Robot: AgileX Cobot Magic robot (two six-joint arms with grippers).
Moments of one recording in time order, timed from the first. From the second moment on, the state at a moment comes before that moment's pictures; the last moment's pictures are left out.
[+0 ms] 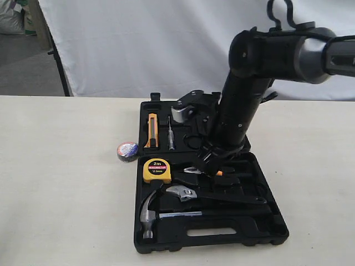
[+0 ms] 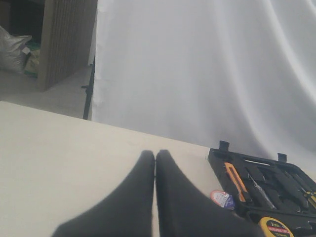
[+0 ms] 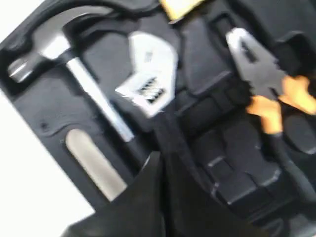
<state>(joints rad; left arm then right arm) 0.13 0.00 -0.01 0.02 0.10 -0.31 0.60 1.98 -1.54 0.21 1.12 -0.59</state>
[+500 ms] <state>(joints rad) 0.13 0.00 -0.01 0.02 0.10 -0.31 0.58 2.01 -1.54 0.16 1.11 -0.60</state>
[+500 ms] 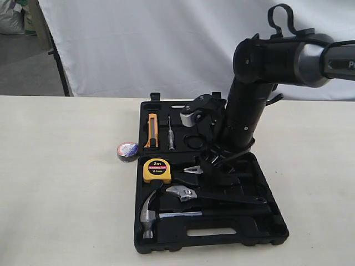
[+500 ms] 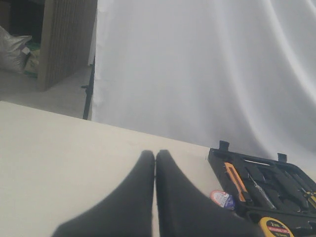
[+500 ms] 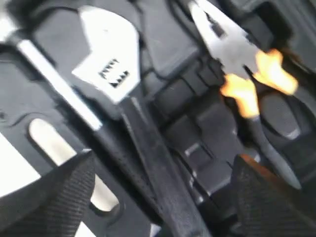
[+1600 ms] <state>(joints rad) 0.13 0.00 -0.01 0.02 0.10 -0.31 0.58 2.25 -1.71 0.21 1.18 -1.04</state>
